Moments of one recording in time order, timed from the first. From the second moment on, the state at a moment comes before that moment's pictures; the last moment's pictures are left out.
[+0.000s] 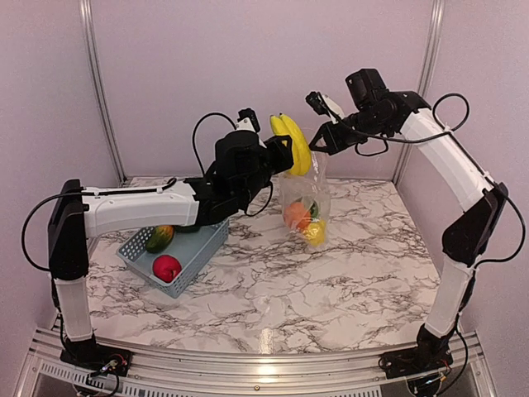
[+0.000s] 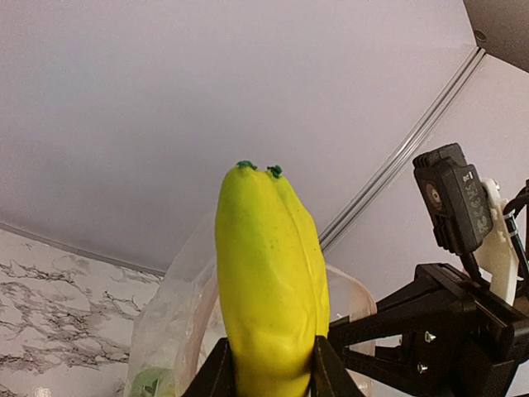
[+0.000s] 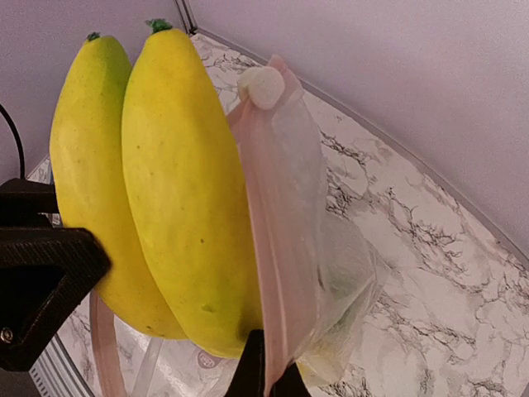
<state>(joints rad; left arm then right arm) -0.99 1.95 1.63 0.40 -0.51 -0.65 0.49 1.87 2.20 -1.06 -0.33 -0.12</state>
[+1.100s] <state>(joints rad) -1.00 1.83 1.70 -0.08 -0.50 -0.79 0.48 1.93 2.24 -1.00 -0.24 -0.05</state>
